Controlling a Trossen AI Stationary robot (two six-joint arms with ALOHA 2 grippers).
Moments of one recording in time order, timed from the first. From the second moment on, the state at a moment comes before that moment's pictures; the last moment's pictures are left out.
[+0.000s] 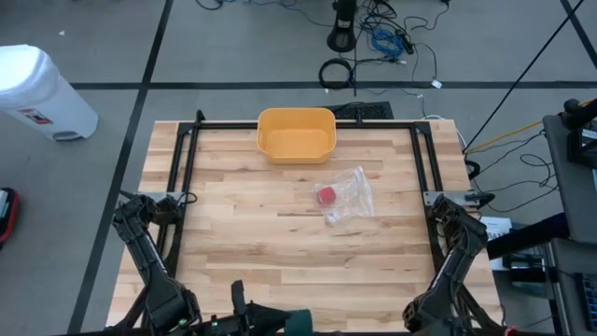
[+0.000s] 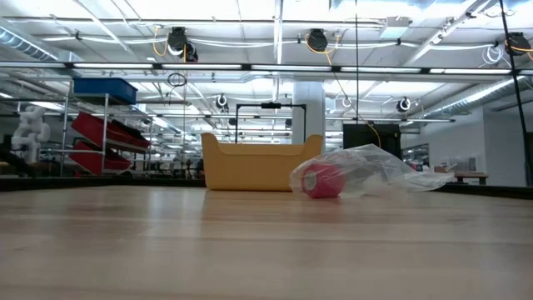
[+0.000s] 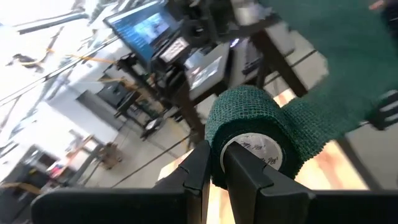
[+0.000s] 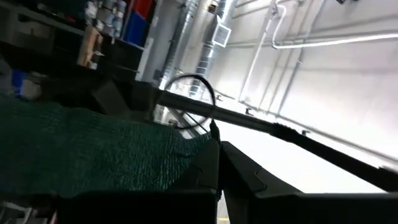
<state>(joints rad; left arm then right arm) -0.94 1.91 1.92 -0.18 -1.14 0.56 0.91 2.09 2.15 0.44 0.68 -2.24</state>
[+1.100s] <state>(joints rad) -1.00 1.91 1.92 -0.22 -1.16 0.56 0.81 2.08 2.23 0.45 0.91 -1.95</state>
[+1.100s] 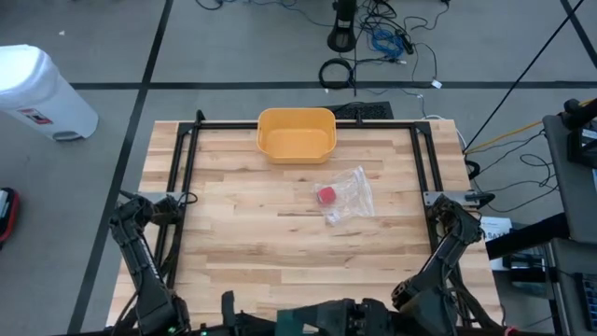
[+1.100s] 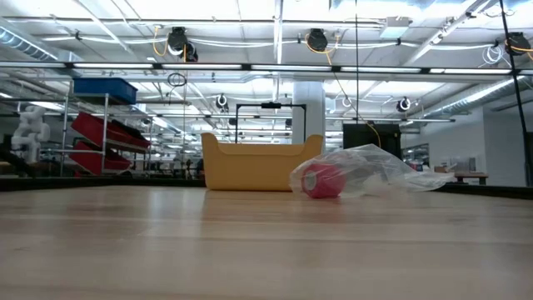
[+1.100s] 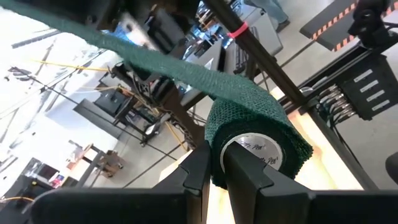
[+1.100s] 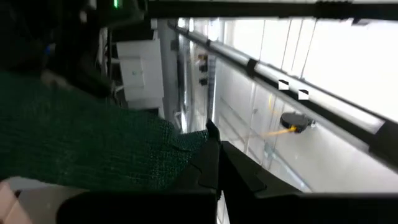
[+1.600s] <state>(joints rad) -1.07 1.91 1.92 -0.22 -1.16 0.62 0.80 2.08 2.23 0.43 0.99 -1.85</state>
